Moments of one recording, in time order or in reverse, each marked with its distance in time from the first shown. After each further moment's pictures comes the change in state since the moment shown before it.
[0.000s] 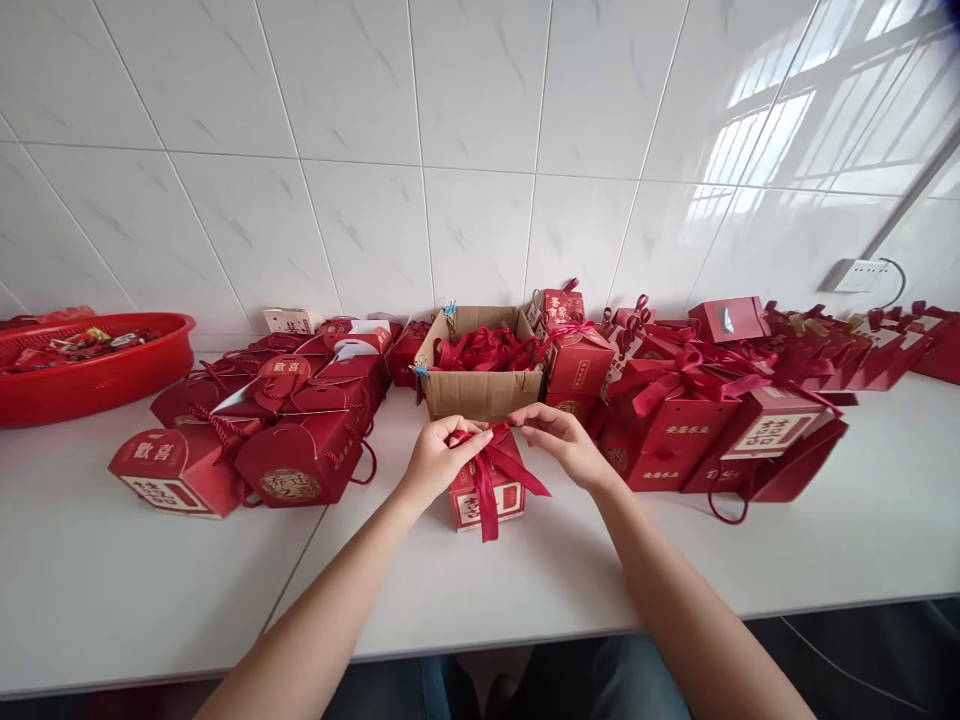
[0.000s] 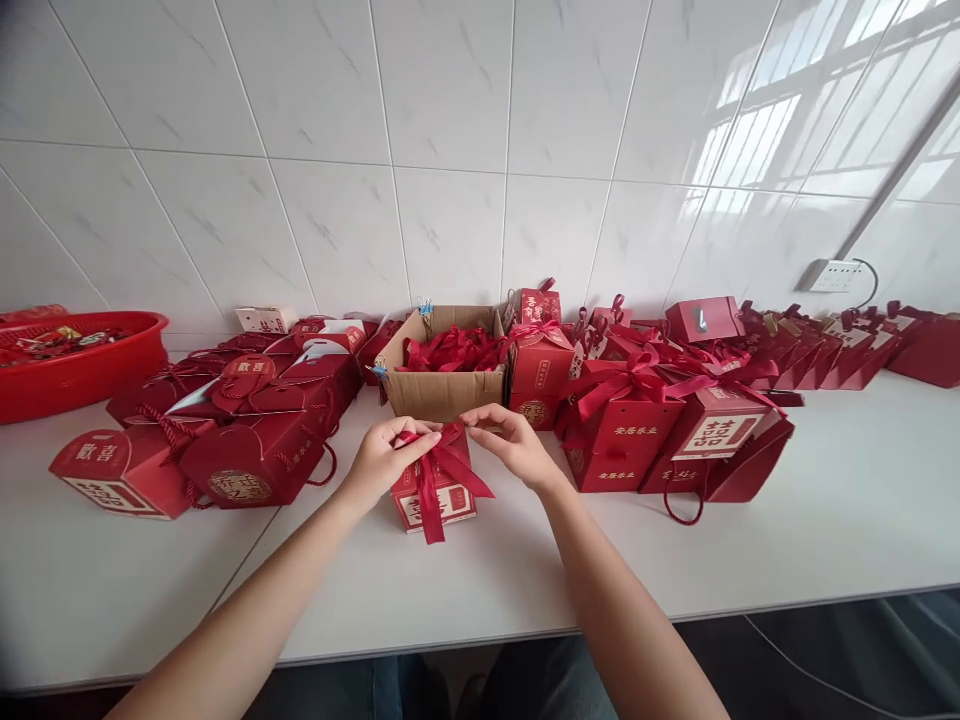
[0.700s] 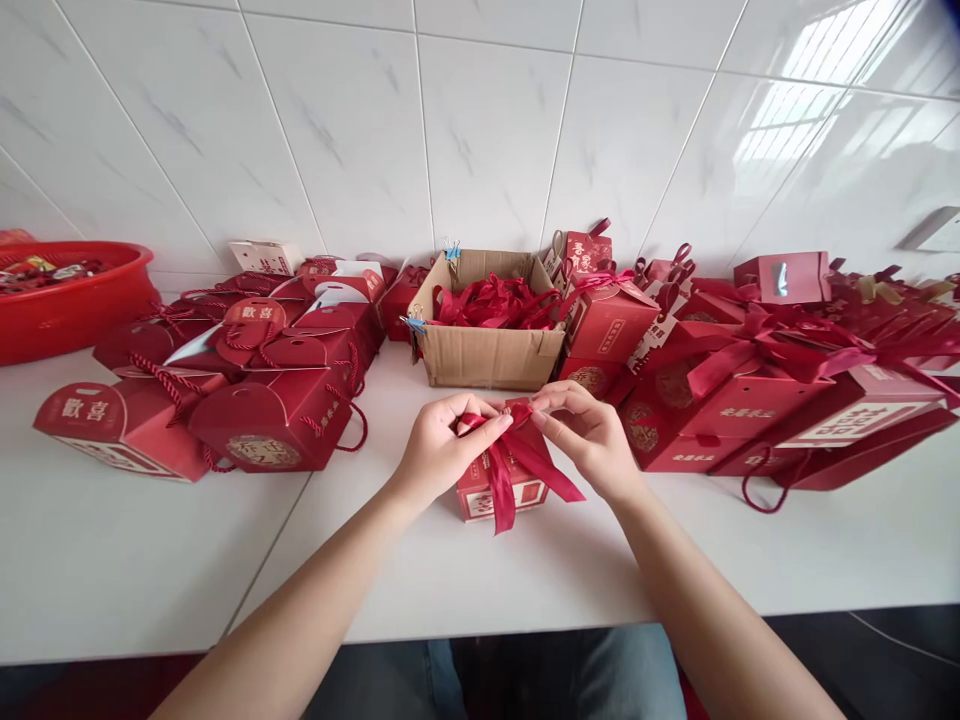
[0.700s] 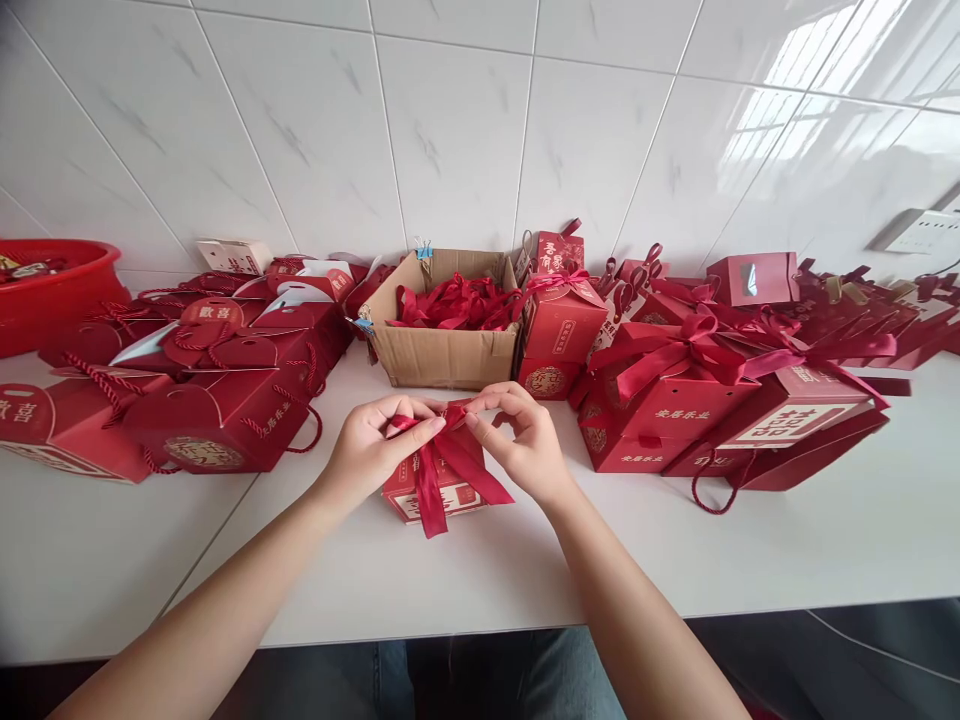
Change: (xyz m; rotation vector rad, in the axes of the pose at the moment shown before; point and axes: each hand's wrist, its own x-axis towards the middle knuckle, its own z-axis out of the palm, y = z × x) left_hand -0.011 0.000 0.010 -0.137 0.006 -0.061; right_hand -0.018 0.000 0.014 -0.152 0.219 -0.027
